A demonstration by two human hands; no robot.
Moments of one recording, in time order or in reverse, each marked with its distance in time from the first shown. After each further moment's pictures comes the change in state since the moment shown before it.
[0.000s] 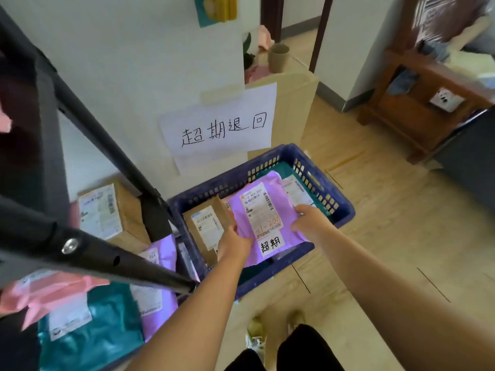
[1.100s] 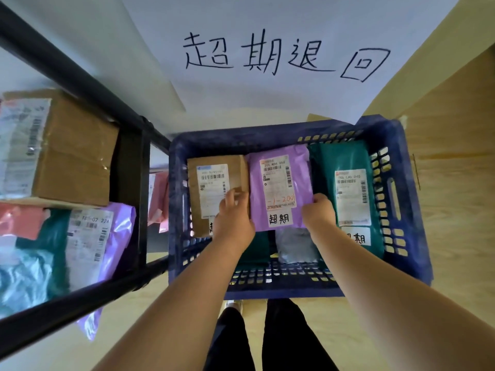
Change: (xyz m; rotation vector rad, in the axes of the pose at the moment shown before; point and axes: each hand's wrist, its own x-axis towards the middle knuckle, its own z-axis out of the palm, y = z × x) left_hand 0.140 -0.032 0.062 0.443 0.121 -0.044; right_hand 0.246 0.040 0.082 -0.209 -0.115 0.128
